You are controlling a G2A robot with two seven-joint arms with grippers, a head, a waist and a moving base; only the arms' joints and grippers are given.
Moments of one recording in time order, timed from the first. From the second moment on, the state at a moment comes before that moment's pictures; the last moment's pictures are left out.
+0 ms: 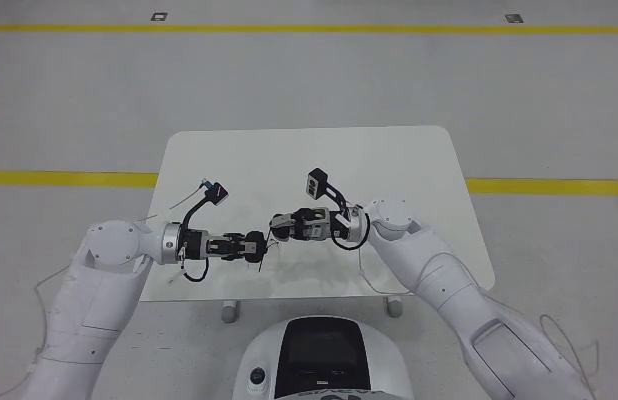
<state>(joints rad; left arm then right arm) 1.34 -0.99 -1.41 -1.60 -0.27 -0.34 -1.39 -0.93 -1.41 0.83 -0.99 0.65 -0.11 1.16</state>
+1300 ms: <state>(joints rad) 1.45 -1.03 -1.41 -1.58 -0.39 -0.34 -1.04 -1.10 -1.42 0.93 -1.13 0.67 -0.34 0.75</state>
